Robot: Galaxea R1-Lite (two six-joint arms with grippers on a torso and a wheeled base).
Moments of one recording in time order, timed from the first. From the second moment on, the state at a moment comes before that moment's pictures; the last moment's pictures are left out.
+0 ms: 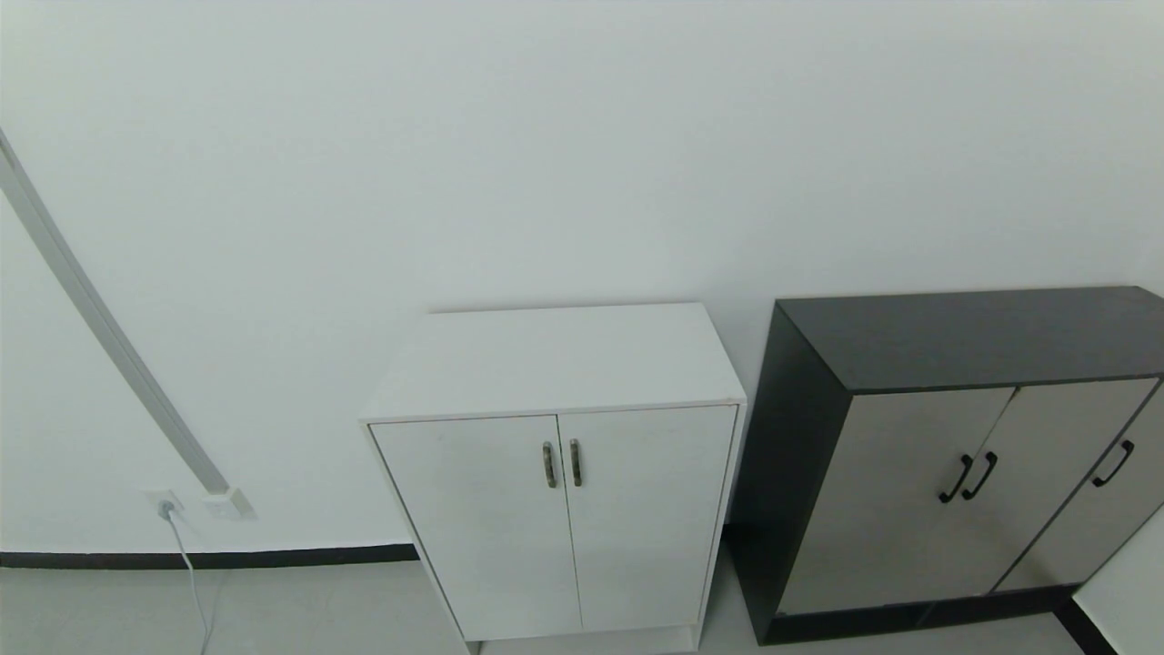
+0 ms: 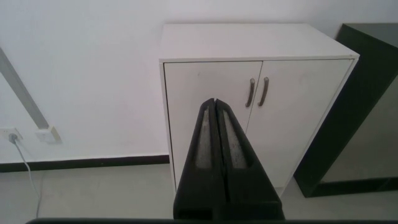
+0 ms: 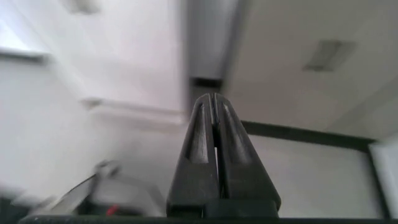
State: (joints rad) left arm 0.00 0.00 0.00 0.00 0.02 -0.01; right arm 0.38 0.34 -0.02 -0.01 -0.26 -0.04
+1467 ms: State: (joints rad) left arm 0.00 0.00 0.00 0.00 0.02 -0.01; right arm 0.00 0.01 0.00 0.00 0.02 -0.04
